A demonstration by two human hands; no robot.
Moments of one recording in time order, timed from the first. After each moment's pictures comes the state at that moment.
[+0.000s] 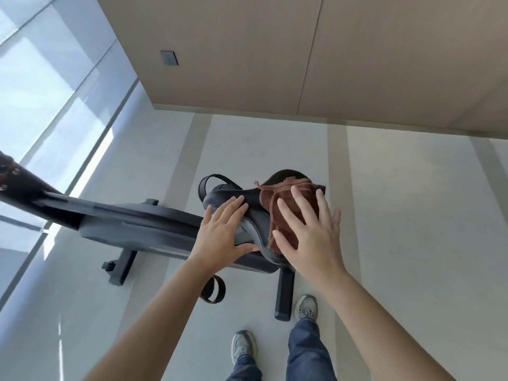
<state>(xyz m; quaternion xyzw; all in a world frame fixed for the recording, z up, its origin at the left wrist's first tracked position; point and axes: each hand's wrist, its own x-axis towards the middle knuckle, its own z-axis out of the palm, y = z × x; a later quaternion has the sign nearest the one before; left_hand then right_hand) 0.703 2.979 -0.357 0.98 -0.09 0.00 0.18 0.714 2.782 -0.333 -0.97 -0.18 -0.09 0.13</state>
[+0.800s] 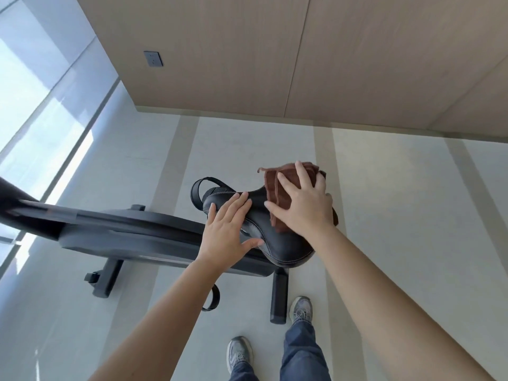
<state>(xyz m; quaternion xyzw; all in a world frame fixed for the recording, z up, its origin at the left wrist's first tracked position) 0.718 2.982 -0.377 0.97 -0.10 0.05 0.23 0.780 2.807 -0.340 -0.99 -0.08 0.02 0.07</state>
